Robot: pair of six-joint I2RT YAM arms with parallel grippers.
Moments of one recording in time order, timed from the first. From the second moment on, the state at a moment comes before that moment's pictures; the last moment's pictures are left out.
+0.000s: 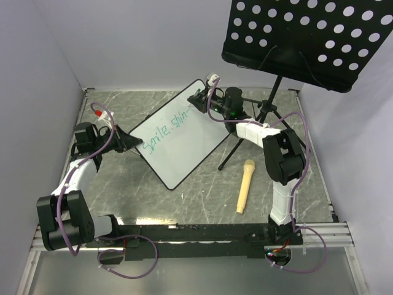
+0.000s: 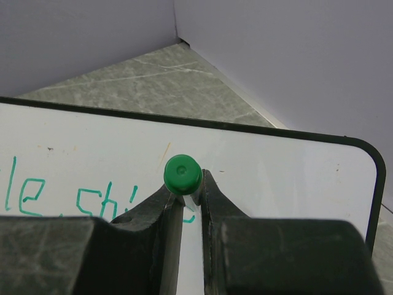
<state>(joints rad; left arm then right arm) 0.20 1.26 0.69 0.08 0.98 -0.36 0.40 1.99 1.38 0.66 -0.60 0.03</state>
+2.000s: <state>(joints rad) 0.20 1.26 0.70 0.08 0.98 -0.36 0.43 1.99 1.35 0.70 -0.63 0.03</state>
